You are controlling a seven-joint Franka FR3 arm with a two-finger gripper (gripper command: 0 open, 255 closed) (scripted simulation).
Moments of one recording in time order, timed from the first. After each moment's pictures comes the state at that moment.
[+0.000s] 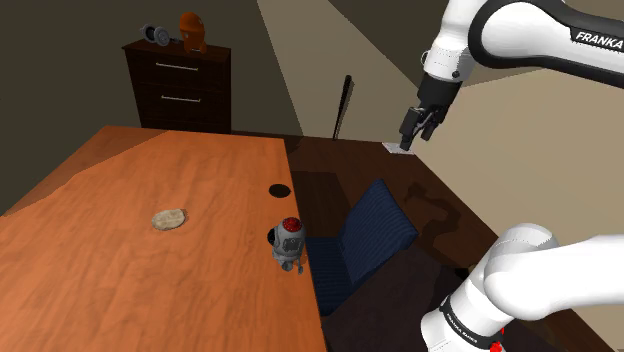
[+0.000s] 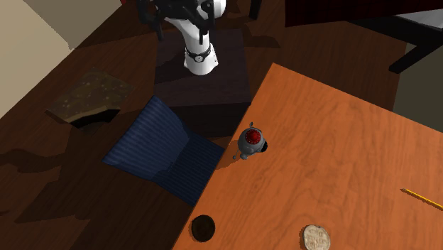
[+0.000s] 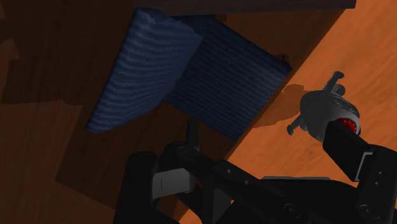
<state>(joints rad) 0.02 -0.76 0.04 -2.28 -0.08 1.52 0.10</state>
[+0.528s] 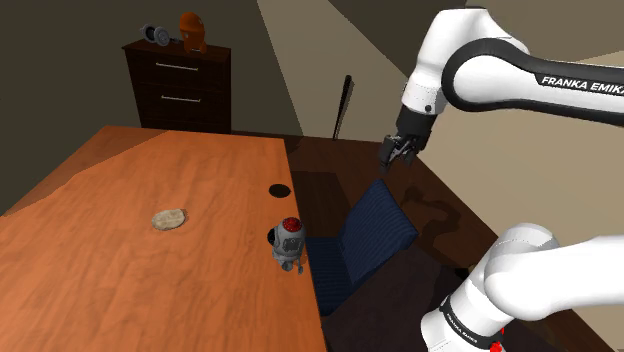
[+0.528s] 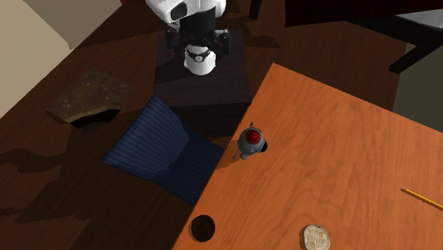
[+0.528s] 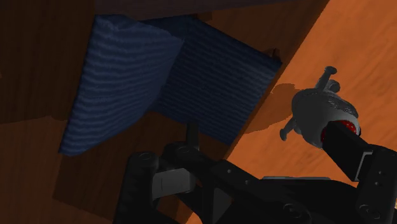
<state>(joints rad) 0.02 -0.78 0.10 -2.45 -0.01 1.69 0.23</state>
